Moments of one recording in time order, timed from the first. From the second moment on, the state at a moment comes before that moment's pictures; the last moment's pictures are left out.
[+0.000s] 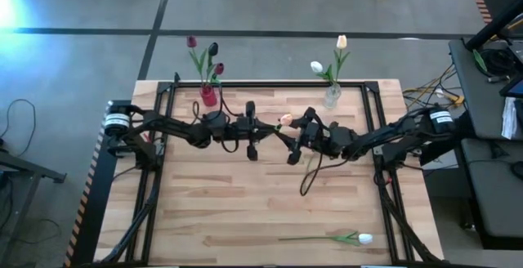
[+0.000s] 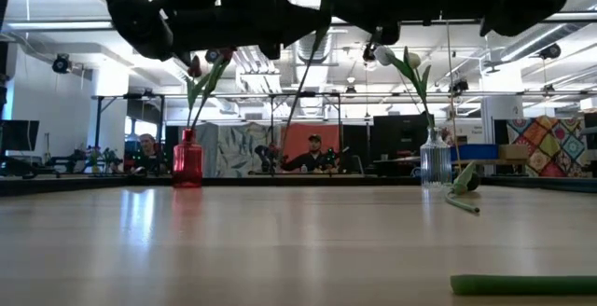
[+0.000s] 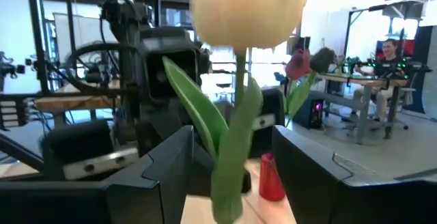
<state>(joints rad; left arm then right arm) 0.13 1.66 0.74 1.07 0.11 0.11 0.06 1.51 0.61 1.10 0.40 -0.11</state>
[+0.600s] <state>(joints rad) 0.13 1.67 0.73 1.12 0.09 0.09 0.06 1.53 0.63 1.12 0.39 -0.16</state>
